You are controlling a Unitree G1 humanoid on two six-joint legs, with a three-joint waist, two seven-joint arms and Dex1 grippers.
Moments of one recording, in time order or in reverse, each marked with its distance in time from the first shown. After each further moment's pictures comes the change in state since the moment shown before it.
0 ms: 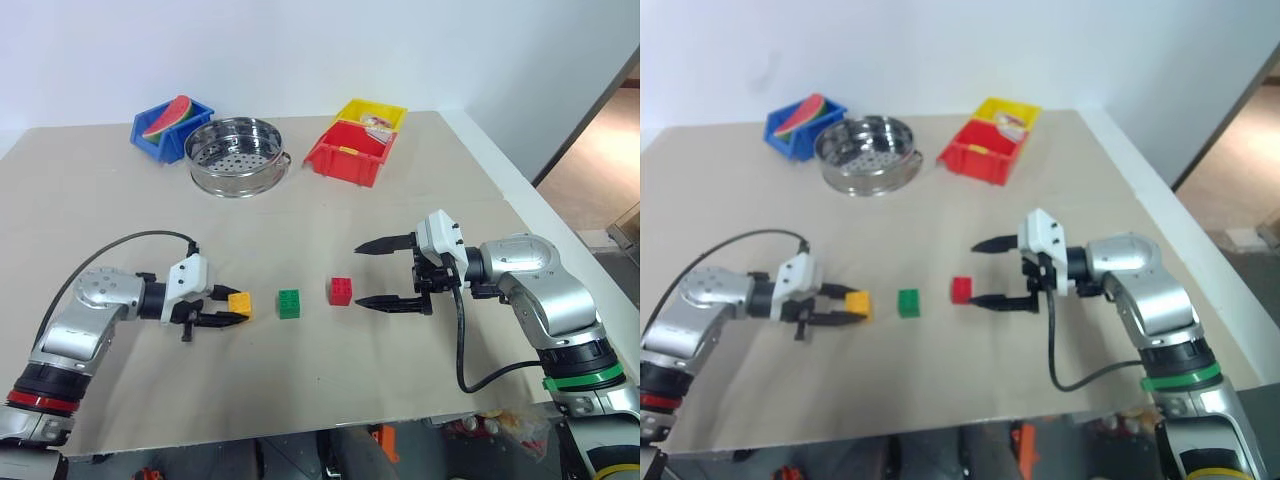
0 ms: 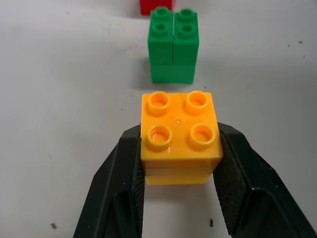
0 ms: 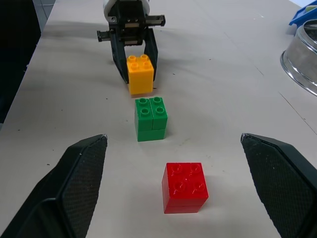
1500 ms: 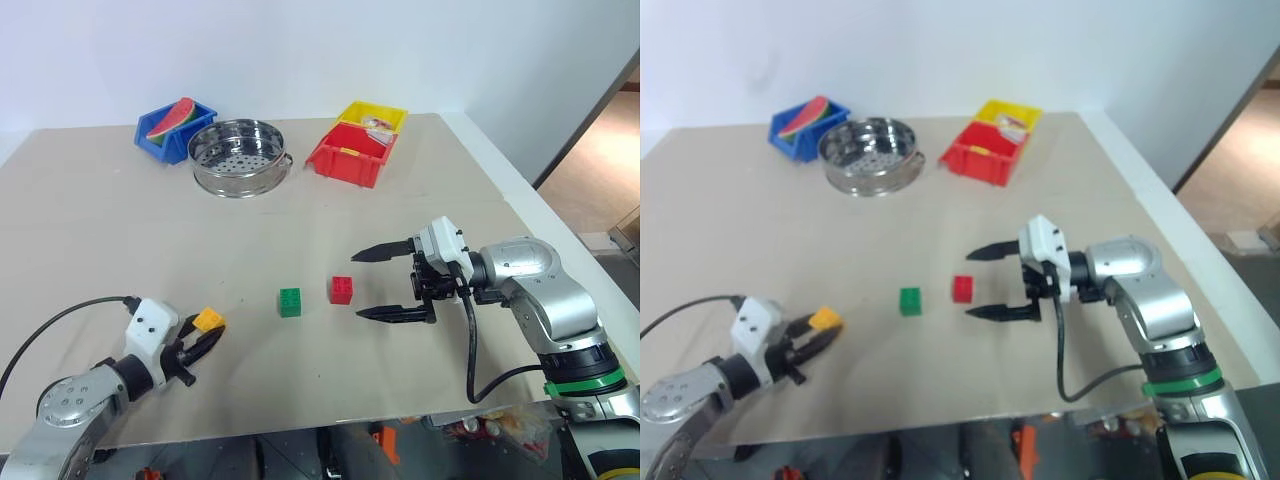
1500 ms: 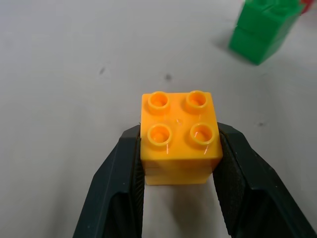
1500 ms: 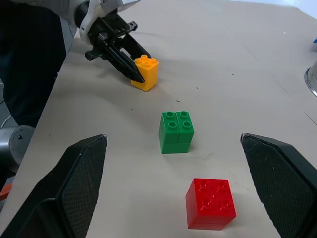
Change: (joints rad) left arm 0.598 -0.182 0.303 -0.641 -0.110 0.367 0.647; right arm 0.022 -0.001 -0.004 -0.029 0.030 -0.023 0.057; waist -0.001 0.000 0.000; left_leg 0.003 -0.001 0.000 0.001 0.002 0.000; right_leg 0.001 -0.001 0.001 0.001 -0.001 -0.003
